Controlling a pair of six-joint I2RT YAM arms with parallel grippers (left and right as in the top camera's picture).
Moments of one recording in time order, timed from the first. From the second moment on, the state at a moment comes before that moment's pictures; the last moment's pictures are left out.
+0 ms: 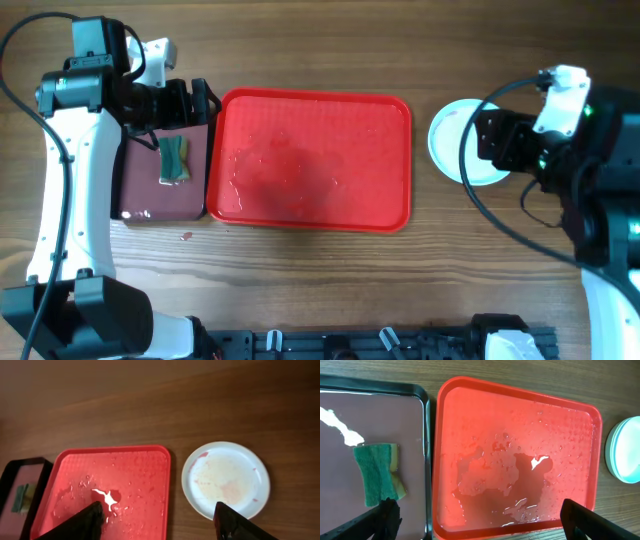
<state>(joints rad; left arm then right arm) 0.11 1.63 1.57 -1.12 0.35 -0.02 -0.03 1.04 1.30 -0.93 -0.20 0.17</state>
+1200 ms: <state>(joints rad) 0.11 1.63 1.57 -1.12 0.37 -0.02 0.03 0.44 0.40 0.00 0.00 0.27</state>
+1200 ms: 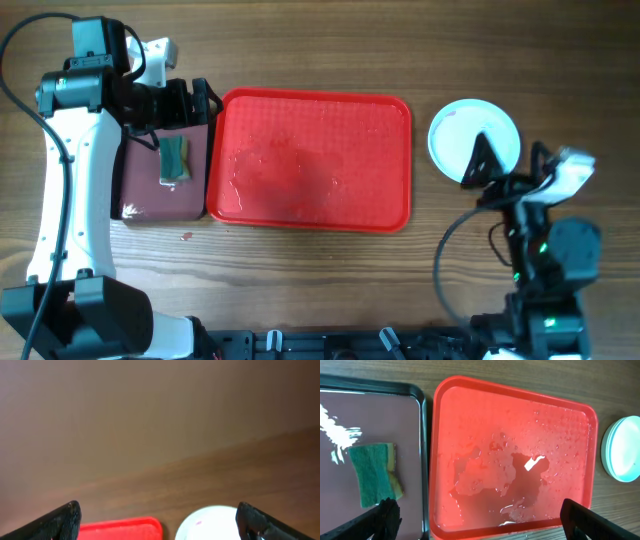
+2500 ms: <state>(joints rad) 0.10 1.59 1.57 -1.13 0.32 -0.02 0.07 0.02 0.01 0.00 -0.05 0.13</state>
